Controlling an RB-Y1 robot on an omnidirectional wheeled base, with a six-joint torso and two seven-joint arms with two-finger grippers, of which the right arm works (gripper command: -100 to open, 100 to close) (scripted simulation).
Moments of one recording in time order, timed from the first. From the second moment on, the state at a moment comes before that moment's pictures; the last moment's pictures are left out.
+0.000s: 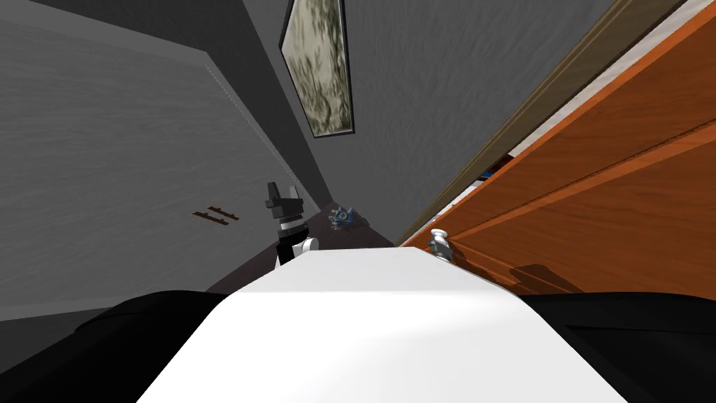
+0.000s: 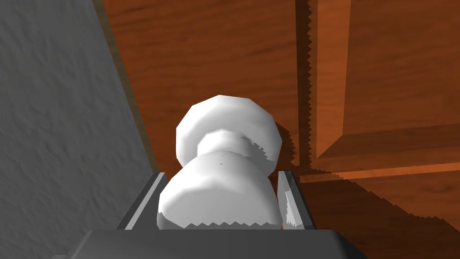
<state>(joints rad) 0.31 -0.53 0.36 -0.87 -1.14 -1.08 -1.53</state>
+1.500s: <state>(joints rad) 0.37 -0.59 0.55 -0.94 -1.01 -1.16 -1.61</state>
